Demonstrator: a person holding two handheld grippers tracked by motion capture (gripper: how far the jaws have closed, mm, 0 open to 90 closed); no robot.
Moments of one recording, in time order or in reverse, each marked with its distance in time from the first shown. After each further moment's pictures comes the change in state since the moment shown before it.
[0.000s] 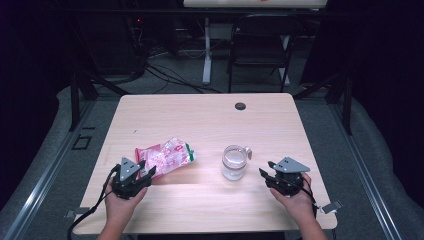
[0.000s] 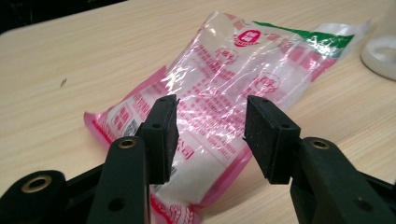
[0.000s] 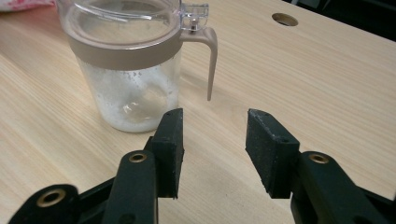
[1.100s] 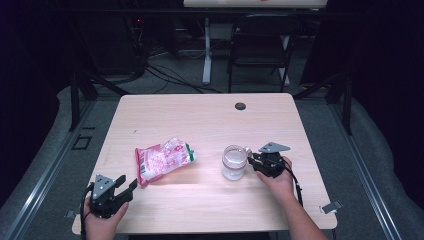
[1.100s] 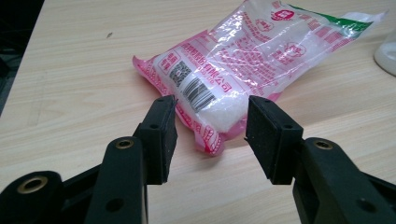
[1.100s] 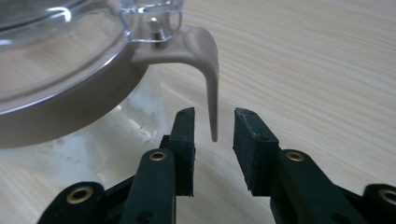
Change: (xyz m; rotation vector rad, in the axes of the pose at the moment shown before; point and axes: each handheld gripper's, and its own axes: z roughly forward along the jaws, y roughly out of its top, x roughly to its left) left arm 0.016 -0.036 -0.051 -0.001 0.072 -0.144; right arm -0.015 0.015 0.079 0.064 0.083 0.111
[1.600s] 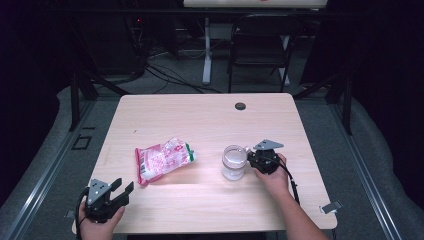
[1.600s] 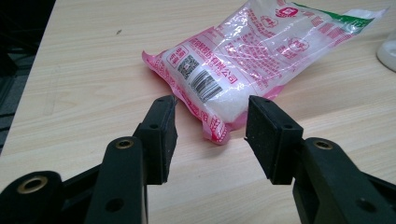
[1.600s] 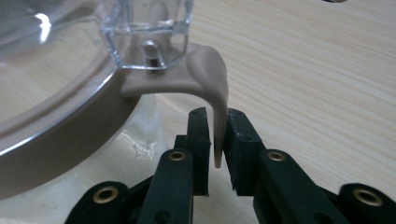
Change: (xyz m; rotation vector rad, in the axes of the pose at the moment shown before) left arm 0.002 -0.006 -0.011 -0.012 0.013 0.003; right arm 0.003 0.007 0.015 0.009 -0.011 -0.018
